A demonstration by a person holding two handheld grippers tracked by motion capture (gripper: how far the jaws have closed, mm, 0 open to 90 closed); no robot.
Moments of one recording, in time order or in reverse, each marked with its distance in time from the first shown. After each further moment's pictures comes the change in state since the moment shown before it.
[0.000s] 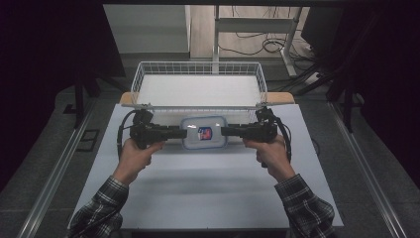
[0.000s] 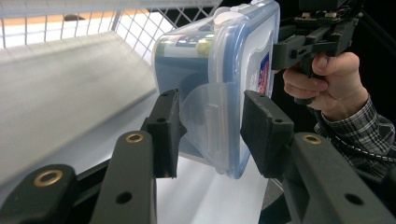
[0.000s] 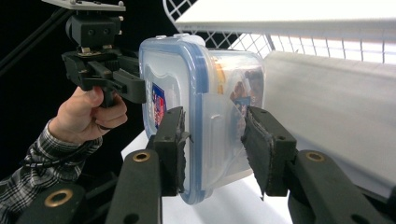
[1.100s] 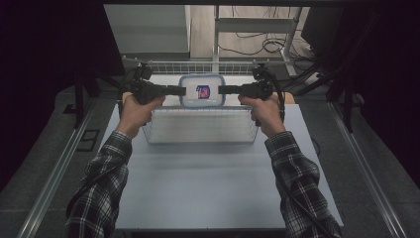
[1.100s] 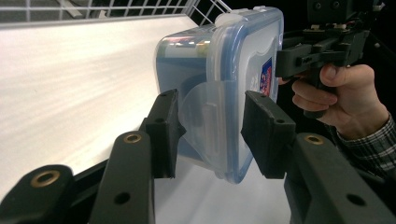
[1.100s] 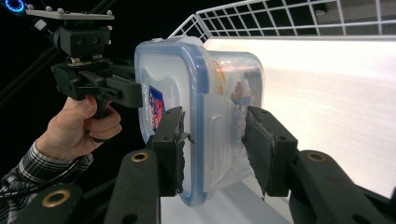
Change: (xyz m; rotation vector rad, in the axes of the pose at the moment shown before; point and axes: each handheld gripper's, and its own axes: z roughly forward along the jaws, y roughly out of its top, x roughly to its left) left arm 0.036 0.101 -0.004 -0.028 0.055 -0.003; right arm -0.028 0.099 0.016 -0.051 -0.032 0.030
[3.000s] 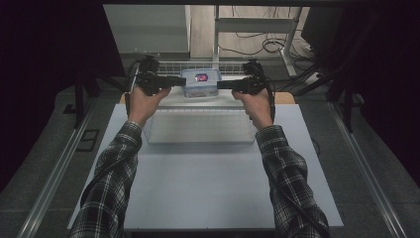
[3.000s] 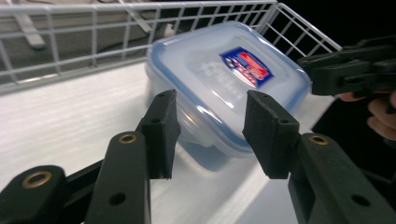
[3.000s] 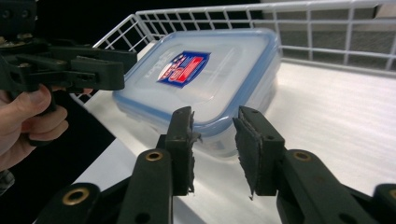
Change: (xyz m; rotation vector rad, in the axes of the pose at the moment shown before) left arm 0.010 0.019 0.018 -0.026 0.279 0.045; right arm -0.002 0.013 0.023 0.008 -0.244 -0.076
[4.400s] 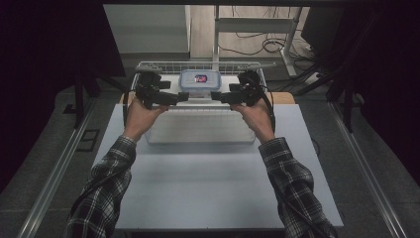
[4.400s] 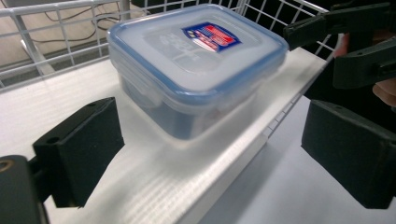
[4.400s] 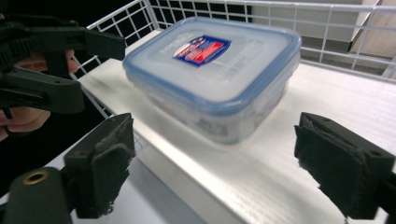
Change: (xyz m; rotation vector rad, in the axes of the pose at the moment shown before) left arm -0.027 -0.034 -0.012 -0.035 0.021 0.204; right arm 0.024 -0.024 -0.005 -0.033 -0.059 -0.164
